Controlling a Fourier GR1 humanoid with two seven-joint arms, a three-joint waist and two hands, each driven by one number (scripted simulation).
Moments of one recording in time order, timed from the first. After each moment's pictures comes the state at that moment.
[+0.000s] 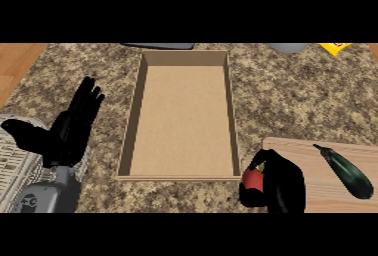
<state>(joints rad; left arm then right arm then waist) -0.17 0.12 0.02 -1.64 0.13 0.09 0.22 0.06 -0.06 0.44 -1.75 1.17 -0.07 0.83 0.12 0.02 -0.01</state>
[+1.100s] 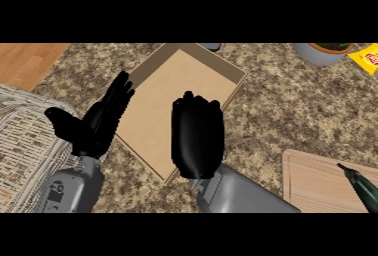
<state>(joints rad) -0.26 0.07 -0.08 -1.59 0.11 0.05 0.24 -0.70 -0.01 0.72 -1.52 1.21 -0.02 1.07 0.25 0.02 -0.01</state>
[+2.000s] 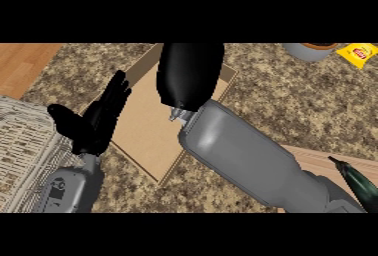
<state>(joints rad) -0.27 0.07 -0.06 -1.55 0.10 0.08 0.24 -1.10 -0.01 0.54 -1.24 1.21 -0.05 1.21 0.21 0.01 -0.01</state>
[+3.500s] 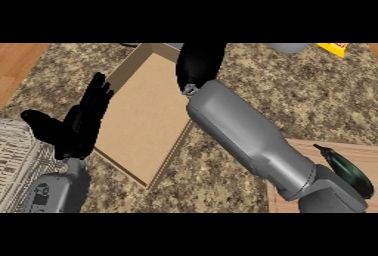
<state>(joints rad) -0.22 0.10 0.01 -1.57 0.11 0.09 0.21 -1.20 -0.01 0.58 -0.76 0.95 -0.18 1.15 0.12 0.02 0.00</state>
